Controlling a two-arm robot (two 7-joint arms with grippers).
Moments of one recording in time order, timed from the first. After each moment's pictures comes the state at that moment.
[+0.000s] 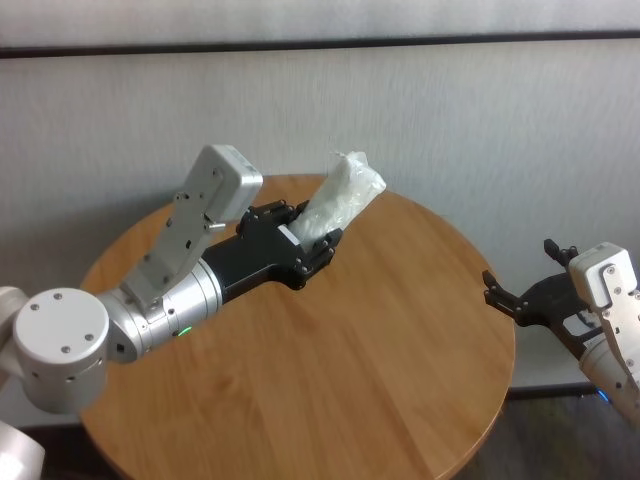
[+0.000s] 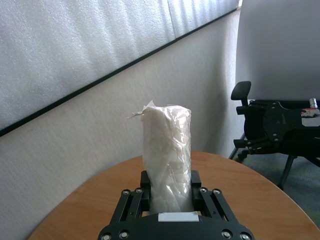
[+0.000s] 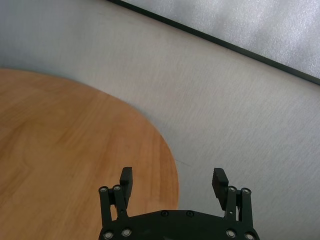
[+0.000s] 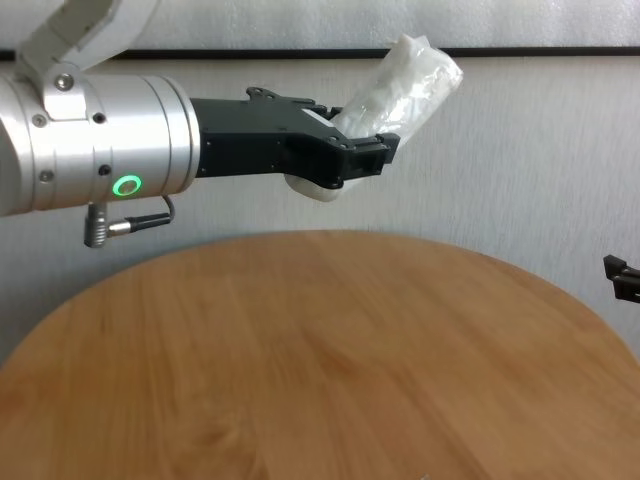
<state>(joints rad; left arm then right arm) -0.33 0.35 0.43 -1.65 -0.15 0.17 -0.45 0.20 0.60 -0.45 -1.41 0.25 -0.12 -0.03</state>
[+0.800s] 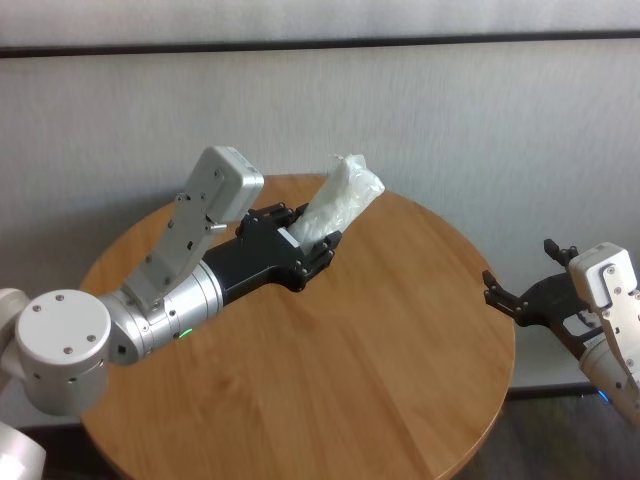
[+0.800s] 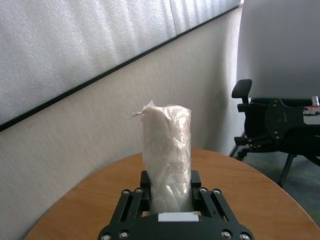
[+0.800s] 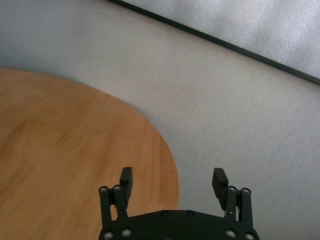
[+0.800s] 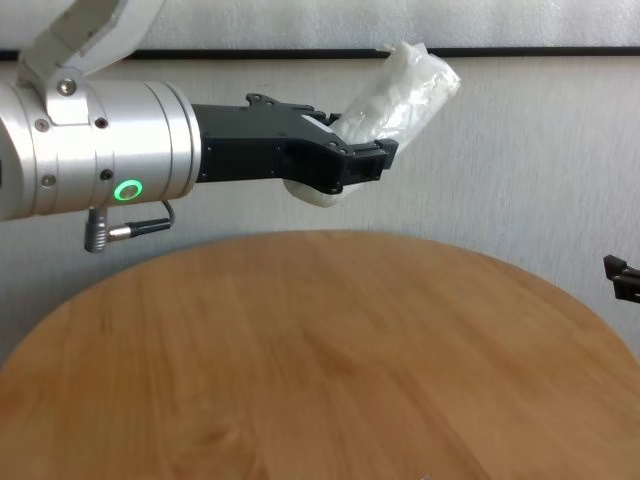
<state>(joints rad) -0.33 0.35 0.44 -1.65 -0.16 0.17 -0.44 0.20 0.60 -0.45 -1.41 0.25 -0.12 -0.03</state>
